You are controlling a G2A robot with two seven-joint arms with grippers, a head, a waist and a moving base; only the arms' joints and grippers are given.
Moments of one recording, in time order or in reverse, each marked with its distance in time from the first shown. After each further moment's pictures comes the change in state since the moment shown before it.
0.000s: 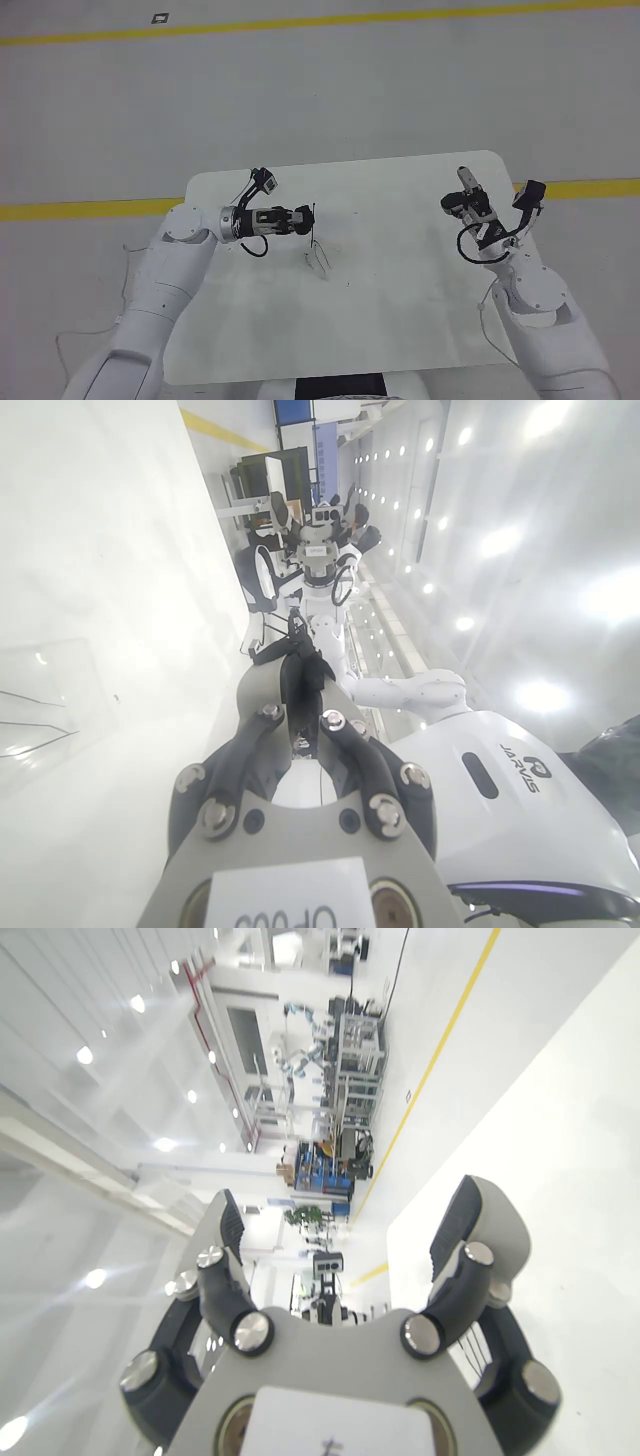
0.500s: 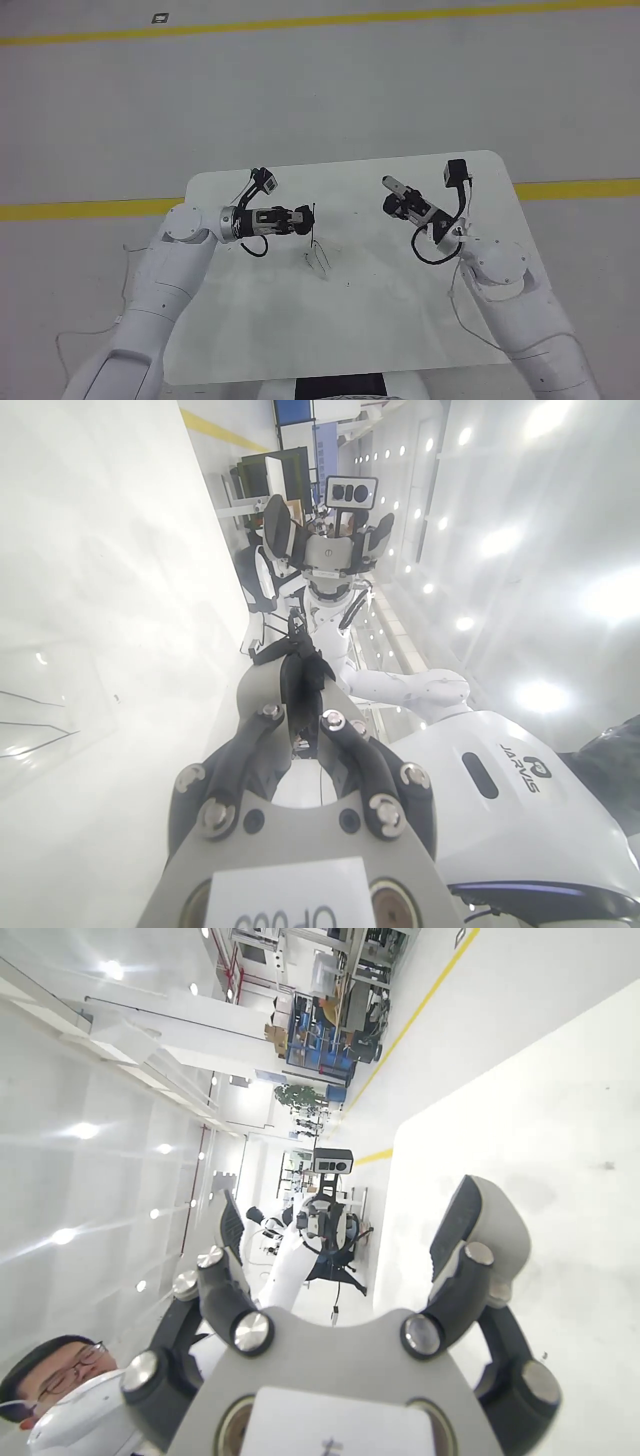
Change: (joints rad) left arm 0.000 0.000 0.000 0.000 0.000 0.000 0.000; right arm 0.188 -0.008 -0.183 0.070 -0.085 0.015 0.251
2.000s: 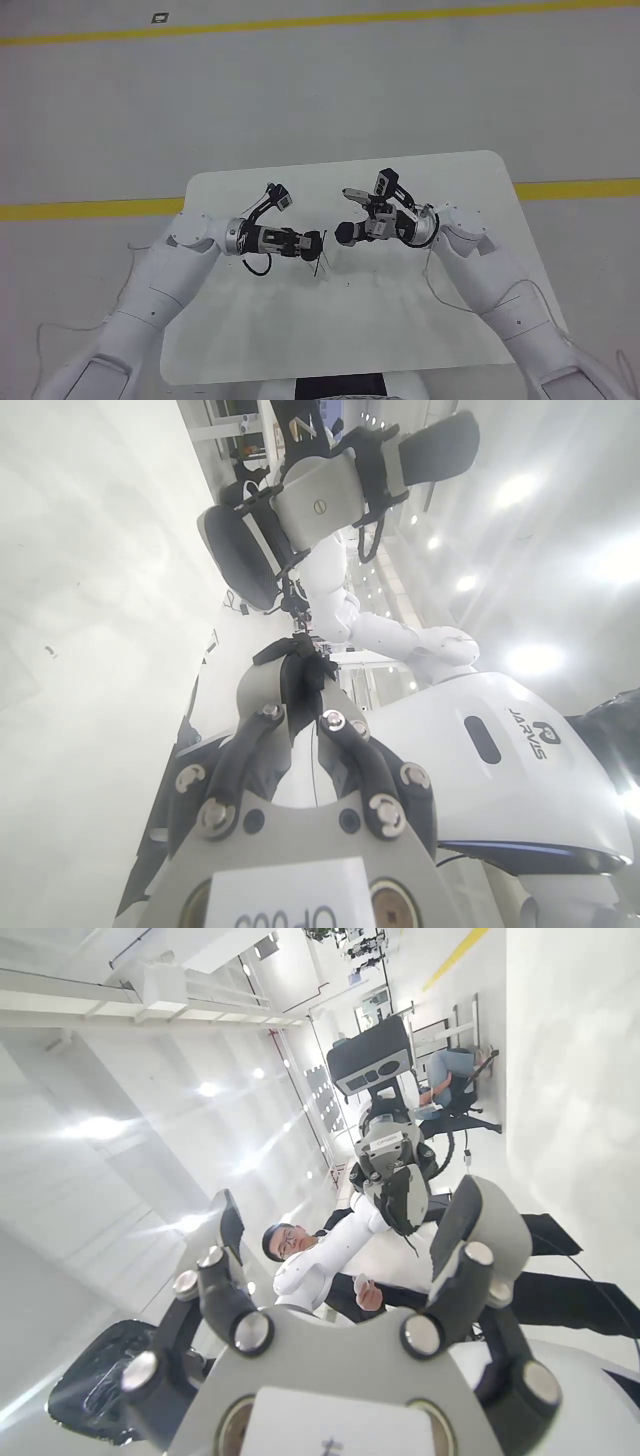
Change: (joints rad) left arm -0.010 0.130 0.232 -0.129 -0.146 0.000 0.000; right arm 0.301 -0.049 -0.237 0.367 0.535 0.227 0.496
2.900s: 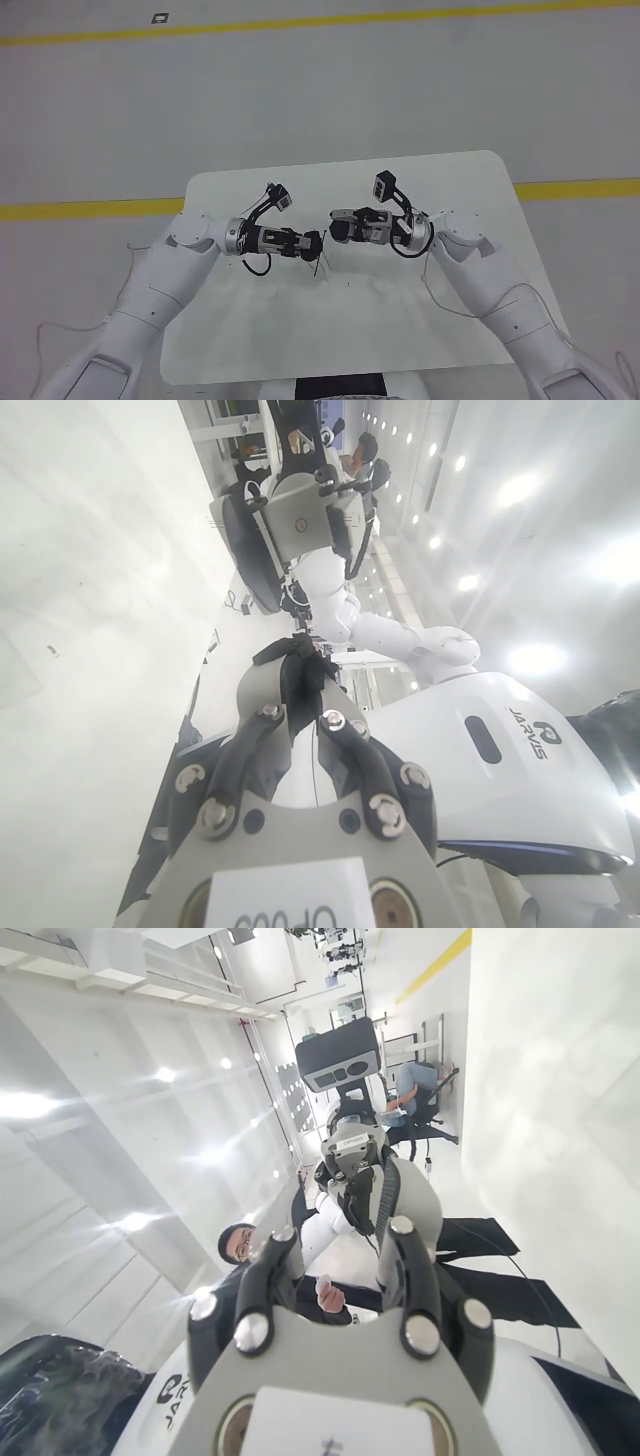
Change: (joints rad) left arm 0.000 0.000 0.000 0.000 0.000 0.000 0.000; right arm -0.010 0.011 -0.016 -0.025 -0.134 -0.073 -0.006
